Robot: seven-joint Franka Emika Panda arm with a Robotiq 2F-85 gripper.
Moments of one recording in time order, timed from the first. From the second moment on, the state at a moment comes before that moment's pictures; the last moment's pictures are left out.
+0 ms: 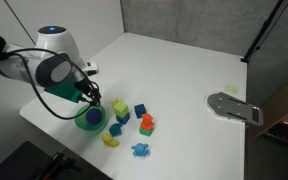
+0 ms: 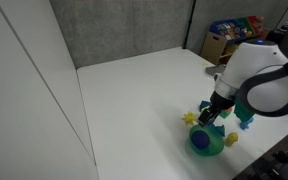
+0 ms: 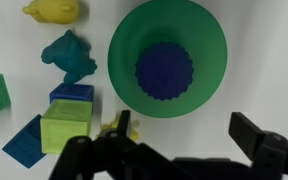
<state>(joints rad) 0.14 0.26 0.13 -2.52 0.10 2.80 0.09</state>
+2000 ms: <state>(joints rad) 0.39 0.58 -0.07 -2.40 -0.05 2.94 0.22</state>
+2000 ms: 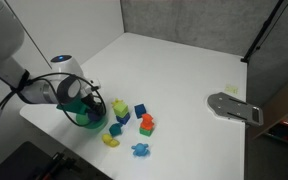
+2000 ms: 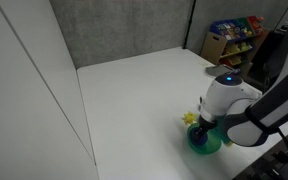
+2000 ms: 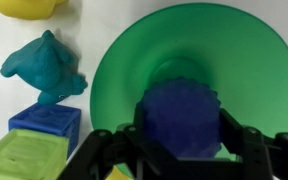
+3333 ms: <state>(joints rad) 0.24 0.35 -0.02 -2.15 -0.05 2.58 0.23</state>
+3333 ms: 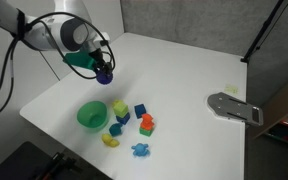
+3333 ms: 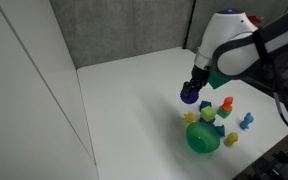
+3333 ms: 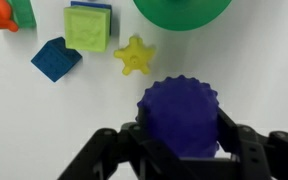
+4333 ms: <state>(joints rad) 0.15 0.70 -0.06 -1.84 -0.04 2.55 0.26</state>
